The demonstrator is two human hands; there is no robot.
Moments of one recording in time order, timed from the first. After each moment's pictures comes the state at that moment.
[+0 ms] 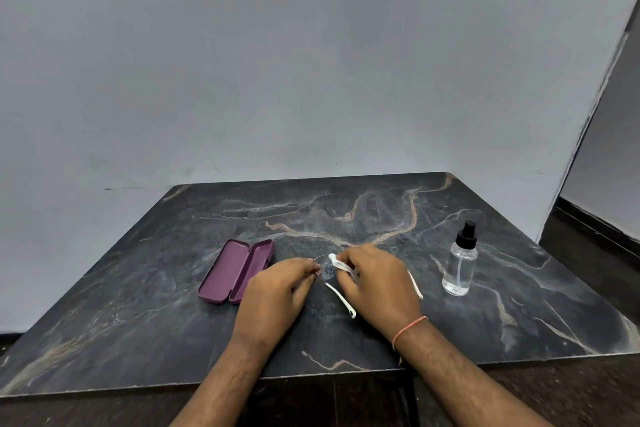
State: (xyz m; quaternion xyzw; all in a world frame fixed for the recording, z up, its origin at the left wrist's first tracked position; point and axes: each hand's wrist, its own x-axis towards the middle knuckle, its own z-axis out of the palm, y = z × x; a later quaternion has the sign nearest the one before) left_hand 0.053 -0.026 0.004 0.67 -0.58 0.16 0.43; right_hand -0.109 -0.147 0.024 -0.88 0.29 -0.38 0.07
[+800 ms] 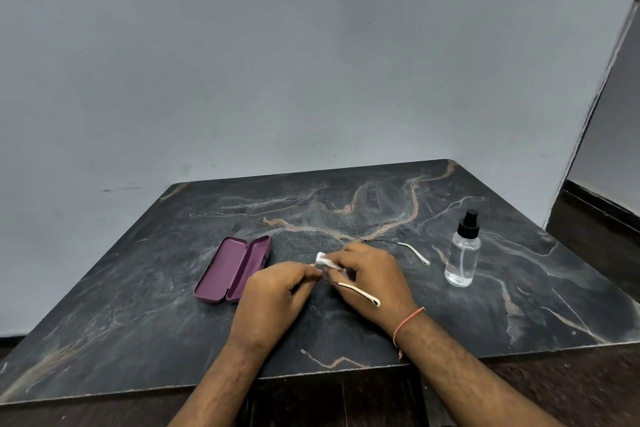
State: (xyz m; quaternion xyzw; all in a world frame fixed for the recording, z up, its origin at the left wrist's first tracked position) left_hand 0.052 -0.024 0.003 0.66 -0.61 0.14 0.42; right_hand -0.103 -0.154 0.016 -0.88 0.24 -0.35 0.19
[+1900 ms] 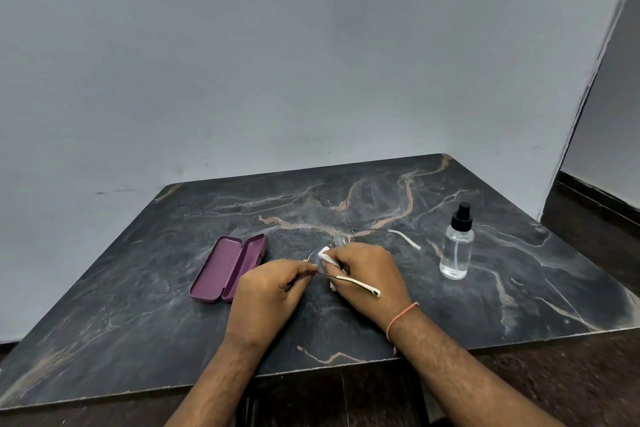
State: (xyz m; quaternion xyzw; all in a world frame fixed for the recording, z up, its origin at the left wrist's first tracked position) left_hand 0.054 -0.024 0.000 0.65 -0.61 0.17 0.42; right_hand -0.102 -0.153 0.017 -0.88 0.28 -0.34 0.17
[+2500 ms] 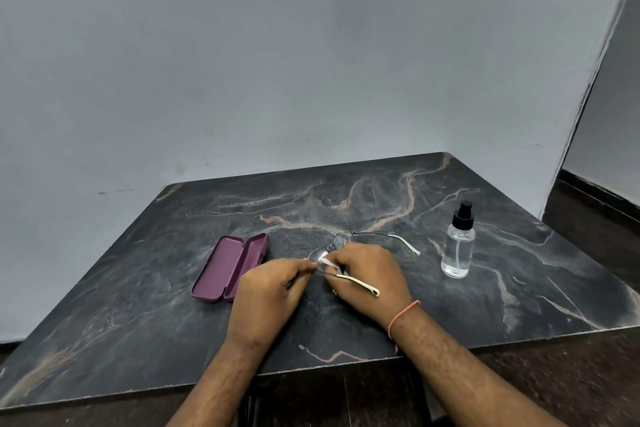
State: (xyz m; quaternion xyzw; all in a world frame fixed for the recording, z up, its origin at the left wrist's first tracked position) left_hand 0.055 -0.025 -0.001 0.66 -0.60 0.17 0.42; right_hand -0.102 -0.151 0.017 -0.90 0.29 -0.30 0.16
